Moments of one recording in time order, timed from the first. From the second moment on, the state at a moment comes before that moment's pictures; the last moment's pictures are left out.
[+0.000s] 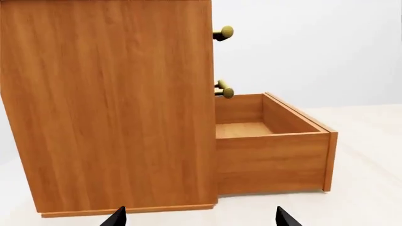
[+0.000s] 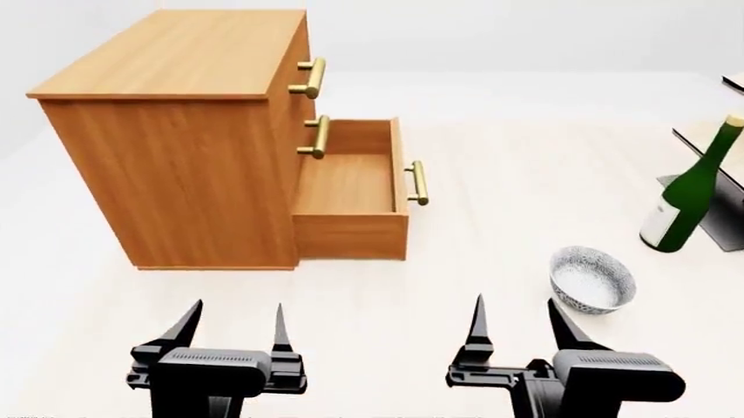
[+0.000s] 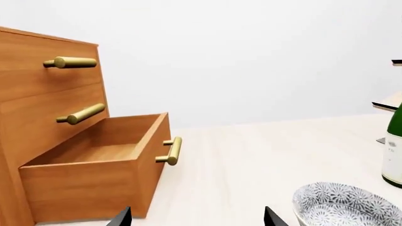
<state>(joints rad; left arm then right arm) 0.10 -0.22 0.17 0.40 -0.14 -0.20 -0.21 -0.12 0.18 -0.11 -0.41 0.22 0.12 0.20</state>
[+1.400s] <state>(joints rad) 0.12 -0.27 0.21 0.43 -0.17 -0.11 -0.25 -0.12 0.21 -0.14 -0.41 0.23 0.07 0.25</state>
